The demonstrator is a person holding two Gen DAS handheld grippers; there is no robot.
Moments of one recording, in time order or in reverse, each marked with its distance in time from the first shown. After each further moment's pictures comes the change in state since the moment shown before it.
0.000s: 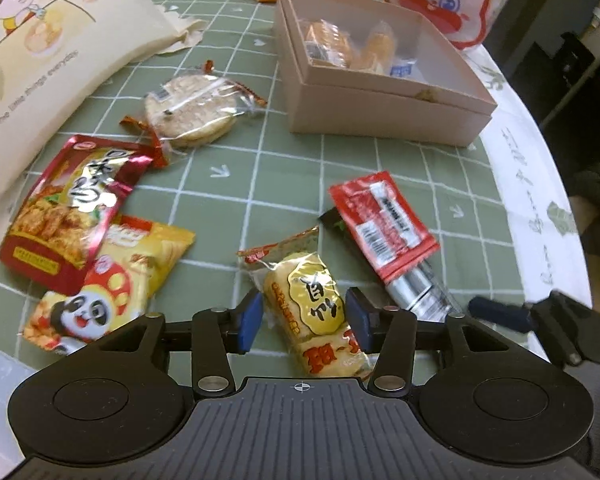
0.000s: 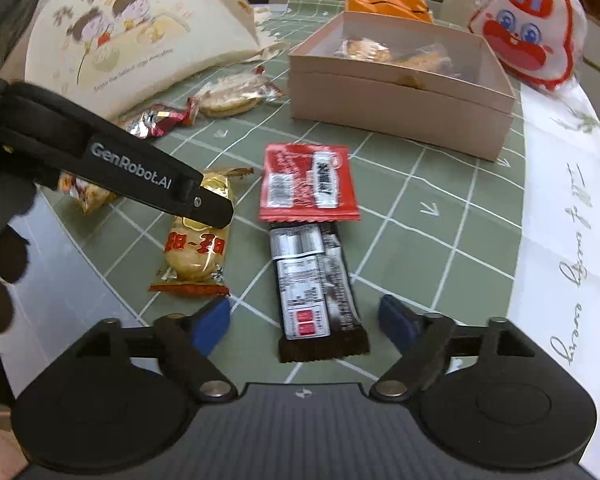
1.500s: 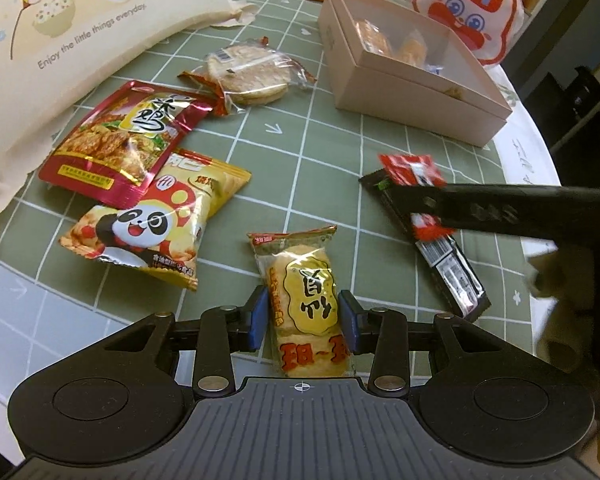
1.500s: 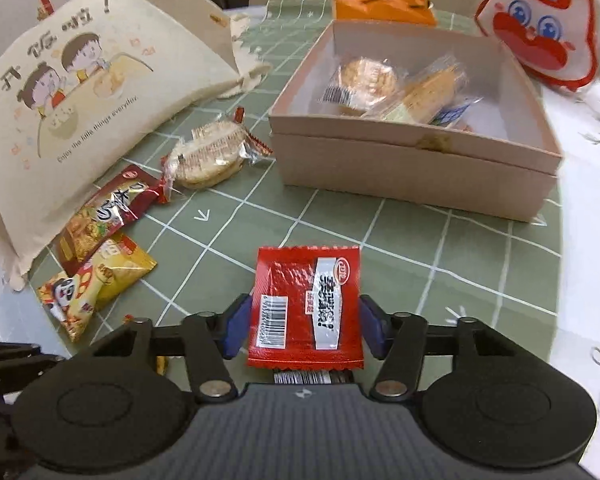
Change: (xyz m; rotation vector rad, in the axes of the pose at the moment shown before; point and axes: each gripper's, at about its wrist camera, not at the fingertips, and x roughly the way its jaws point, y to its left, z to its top) left arm -0.016 0.029 -0.042 -0.116 -0.025 -0.026; right arm 0.028 -0.008 0.079 0.121 0.033 0.040
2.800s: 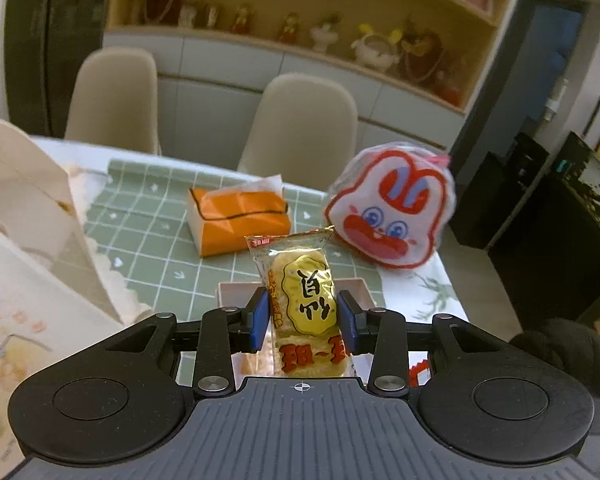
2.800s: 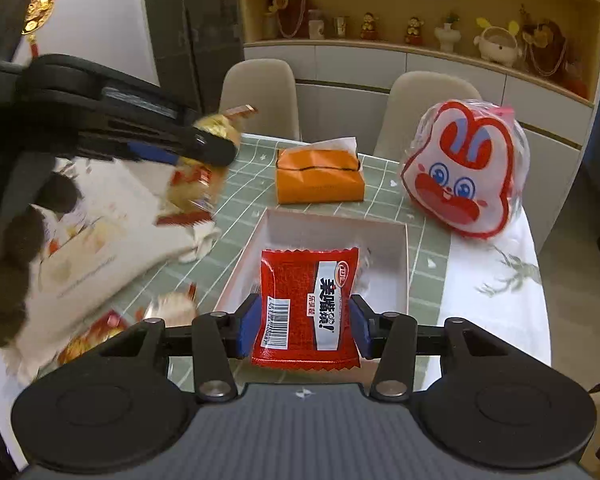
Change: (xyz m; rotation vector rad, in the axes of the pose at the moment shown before) left arm -0.041 -0.096 0.259 0.135 -0.312 -0.126; right arm -0.109 -0.039 0.108 -0.020 -0.257 -0.118
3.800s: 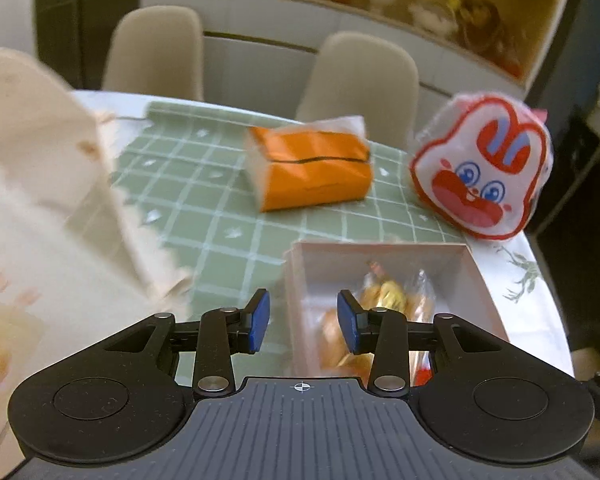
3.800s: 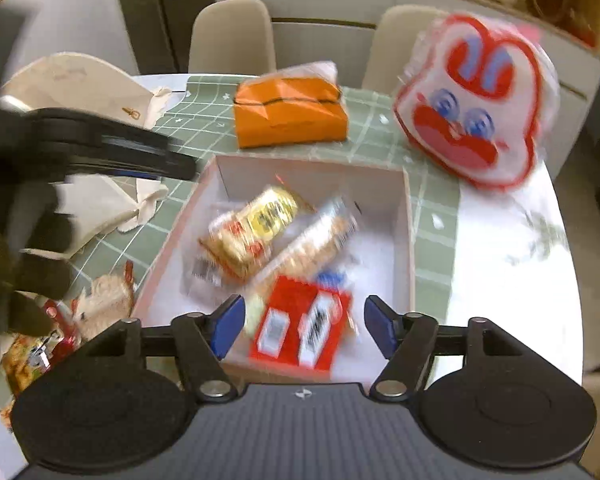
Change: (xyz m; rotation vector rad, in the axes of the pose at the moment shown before) left arm 0.058 0.067 -0.049 -0.040 0.051 0.128; right arm 0.090 -0.033 -0.015 0.052 0.164 -0.024
